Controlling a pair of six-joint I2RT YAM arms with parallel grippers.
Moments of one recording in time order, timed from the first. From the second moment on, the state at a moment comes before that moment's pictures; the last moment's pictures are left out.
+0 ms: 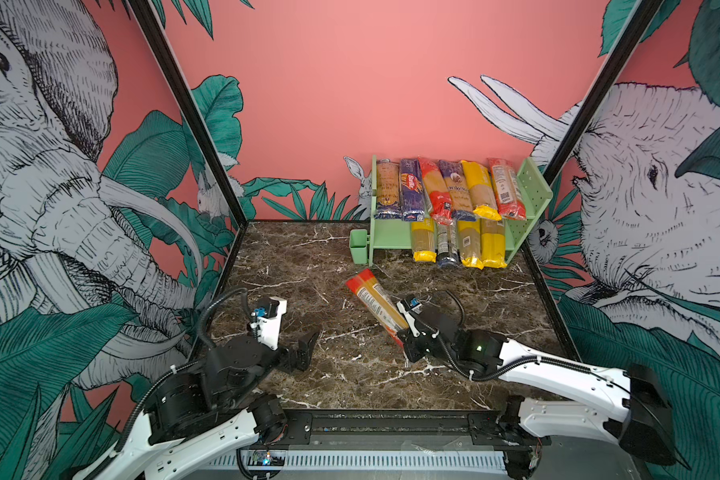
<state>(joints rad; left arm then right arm) -1.04 0.43 0.91 -0.95 -0.43 -0.39 1.05 1.12 0.79 -0.41 0.20 0.40</state>
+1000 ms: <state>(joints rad) -1.03 0.91 0.89 -0.56 -0.30 -0.19 0.77 1.41 1.17 -0.48 0.37 0.28</state>
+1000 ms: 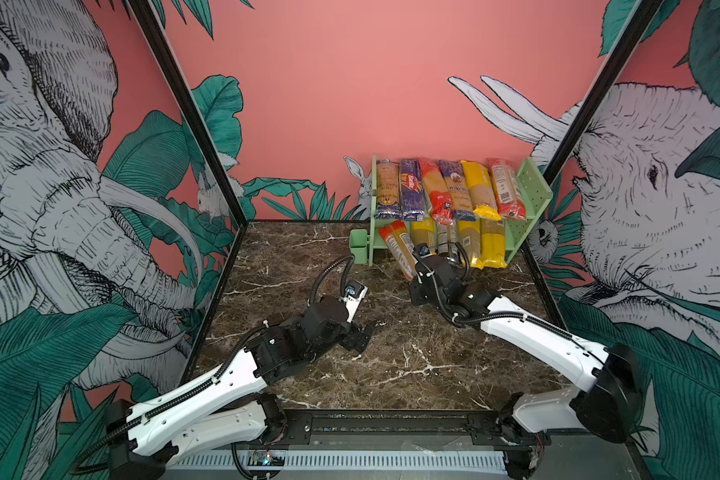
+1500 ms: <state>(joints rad) -1.01 0.92 0.89 -0.52 -0.27 -0.16 0.70 1.73 1.35 -0.24 0.44 0.30</state>
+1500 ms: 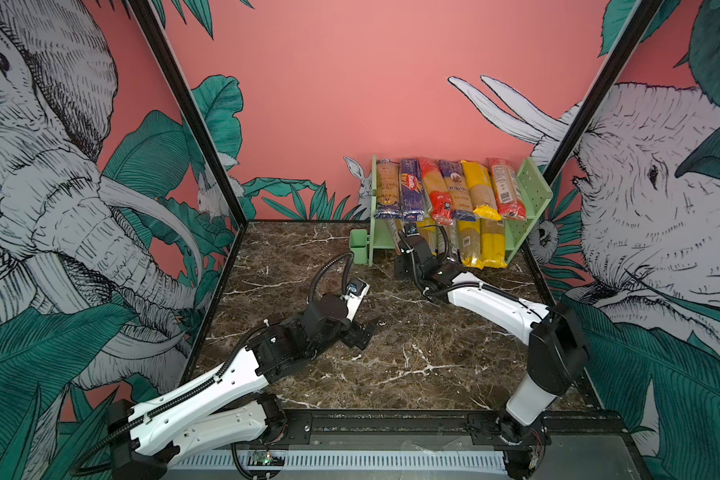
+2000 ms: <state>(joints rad) -0.99 0.90 0.83 -0.50 -0.25 -0.17 0.69 1.92 1.48 -0.15 0.48 0.35</state>
